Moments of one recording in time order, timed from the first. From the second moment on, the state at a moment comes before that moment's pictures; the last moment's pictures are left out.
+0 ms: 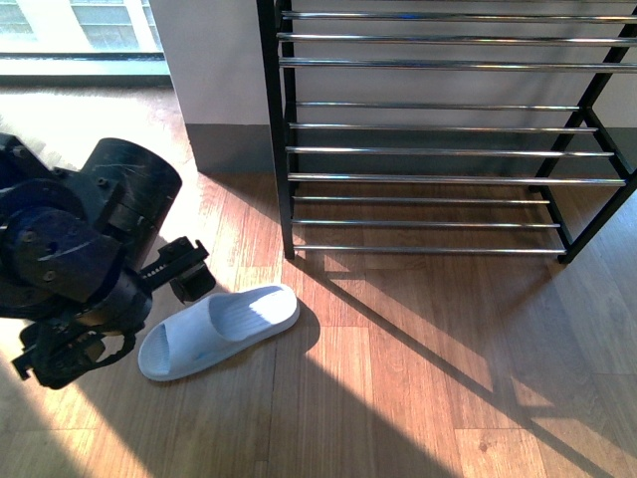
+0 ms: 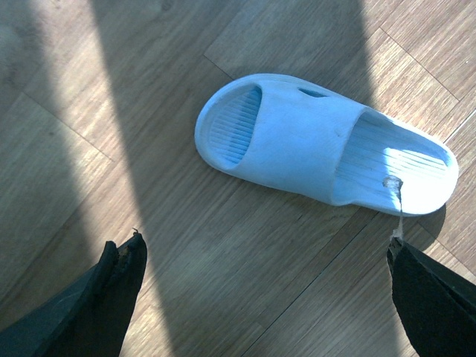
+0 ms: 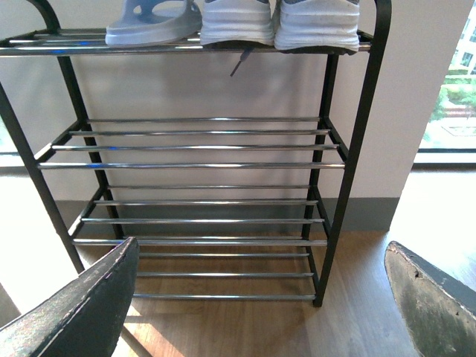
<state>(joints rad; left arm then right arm) -0.32 2.31 0.95 0.15 -0.28 -0.96 0.00 0.00 0.02 0.00 0.00 0.00</state>
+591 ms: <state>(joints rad) -0.34 2.70 1.40 -0.07 -0.26 -1.06 0.00 0.00 0.02 0.00 0.00 0.00</state>
